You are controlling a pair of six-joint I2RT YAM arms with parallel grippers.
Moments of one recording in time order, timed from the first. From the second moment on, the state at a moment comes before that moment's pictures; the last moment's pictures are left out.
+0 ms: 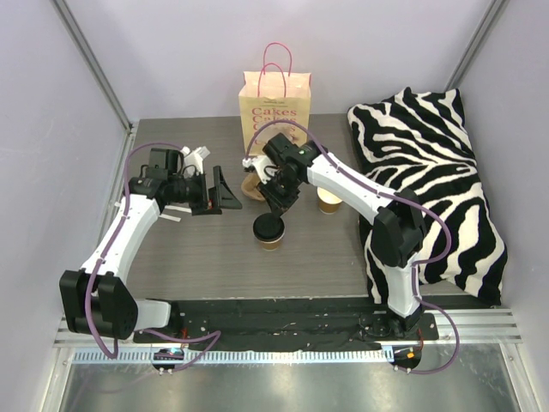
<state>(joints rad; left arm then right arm) -0.13 1.31 1.11 -0.71 0.74 -0.32 0.74 1.99 1.83 -1.03 -0.30 -0.16</state>
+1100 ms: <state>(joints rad) -0.31 1.46 0.92 -0.33 1.04 -0.58 0.62 1.80 1.51 -0.74 -0.83 0.19</state>
